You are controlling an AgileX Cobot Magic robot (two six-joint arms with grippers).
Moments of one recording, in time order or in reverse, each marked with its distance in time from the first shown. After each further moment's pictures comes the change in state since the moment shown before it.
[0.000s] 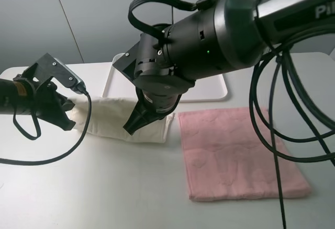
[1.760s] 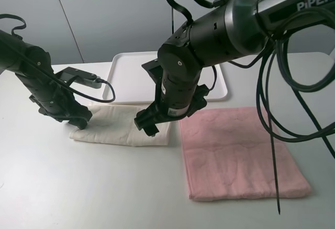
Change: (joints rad) left arm 0.000 0.391 -0.448 -0.001 0.619 -0.349; right arm -0.161 0.038 0.000 0.444 -0.038 -0.236
